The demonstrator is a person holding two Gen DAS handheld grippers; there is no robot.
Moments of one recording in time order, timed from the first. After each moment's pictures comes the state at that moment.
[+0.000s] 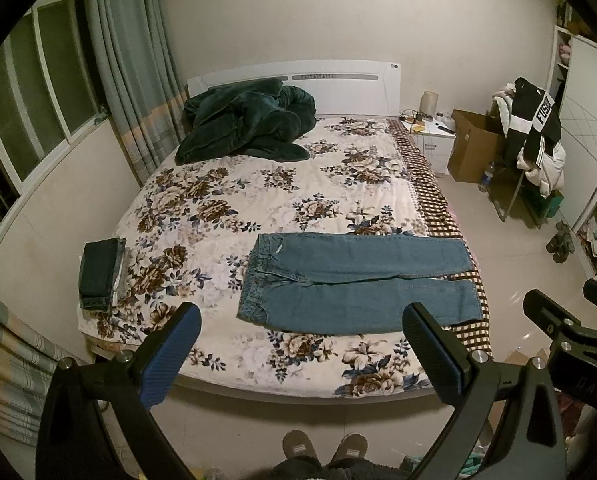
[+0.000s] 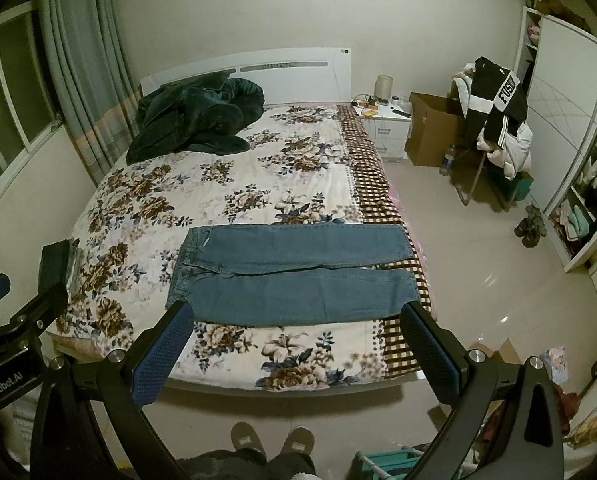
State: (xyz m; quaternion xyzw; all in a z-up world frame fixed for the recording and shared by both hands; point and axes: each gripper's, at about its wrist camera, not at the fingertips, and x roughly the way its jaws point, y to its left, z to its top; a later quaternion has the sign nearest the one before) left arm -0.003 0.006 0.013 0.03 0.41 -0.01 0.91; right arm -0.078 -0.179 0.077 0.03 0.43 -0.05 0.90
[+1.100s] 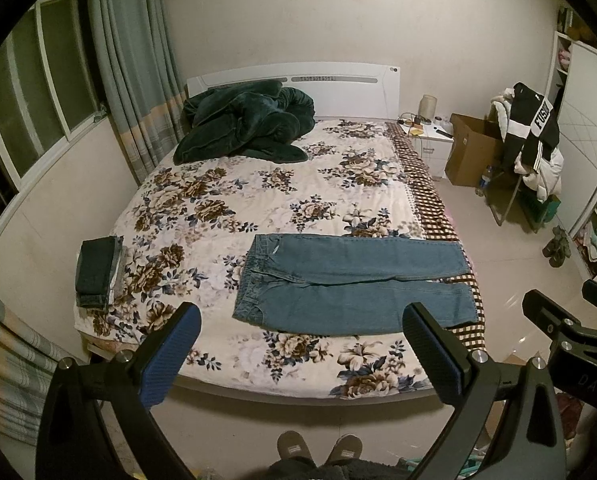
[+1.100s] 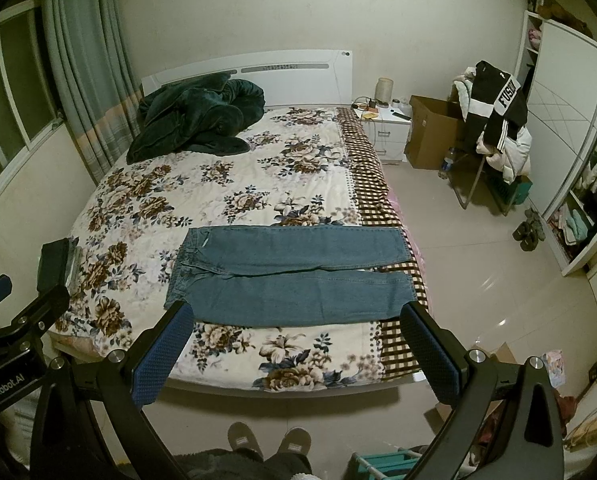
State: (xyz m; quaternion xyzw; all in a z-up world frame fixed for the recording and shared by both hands) left arm -0.005 0.005 0.016 0.03 0.41 -0.01 0.91; right arm -0.080 -0.176 0.081 0.03 0.43 -0.05 0.90
